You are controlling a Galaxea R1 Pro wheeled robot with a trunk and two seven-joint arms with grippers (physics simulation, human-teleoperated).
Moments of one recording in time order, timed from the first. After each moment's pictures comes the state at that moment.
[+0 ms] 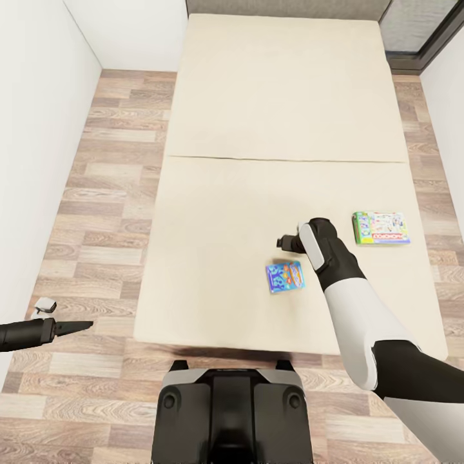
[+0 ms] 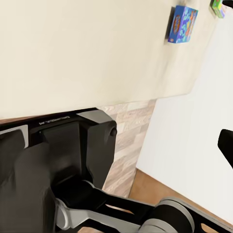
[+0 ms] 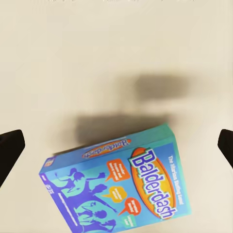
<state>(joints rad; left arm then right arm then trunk) -0.63 0.63 0.23 -0.86 0.04 0.81 -1.57 -1.21 0.09 -0.03 -0.80 -0.25 0.96 -0.33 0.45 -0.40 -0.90</state>
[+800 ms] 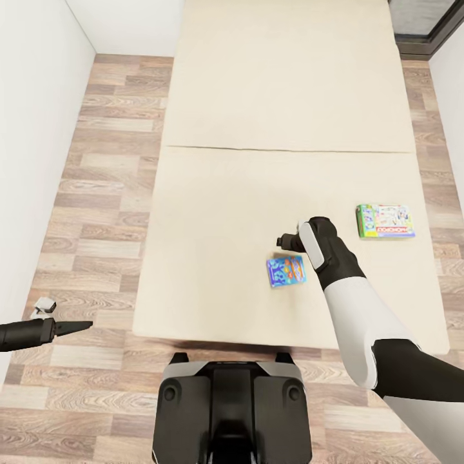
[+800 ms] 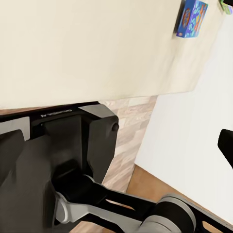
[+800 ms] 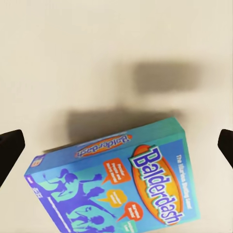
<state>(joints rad) -0.63 0.63 0.23 -0.86 0.04 0.81 -1.57 -1.21 0.09 -0.03 -0.80 -0.25 0.96 -0.33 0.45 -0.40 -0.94</state>
